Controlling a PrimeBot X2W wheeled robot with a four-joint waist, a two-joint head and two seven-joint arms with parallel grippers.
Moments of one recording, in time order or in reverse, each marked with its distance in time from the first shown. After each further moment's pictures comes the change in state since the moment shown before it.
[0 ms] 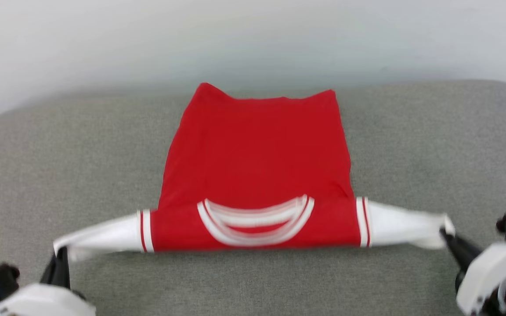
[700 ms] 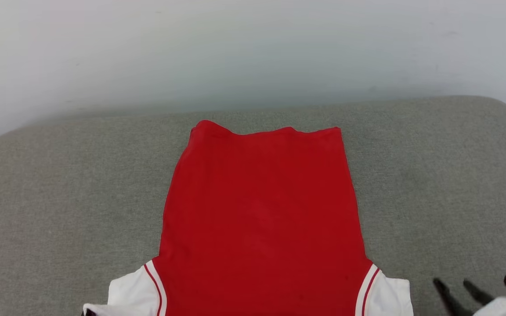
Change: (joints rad) left arm 0.252 -0.029 -0.084 -0.156 0.039 0.128 0.026; right arm 0.355 0.228 -0.201 -0.311 -0.160 0.000 0.175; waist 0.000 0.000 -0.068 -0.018
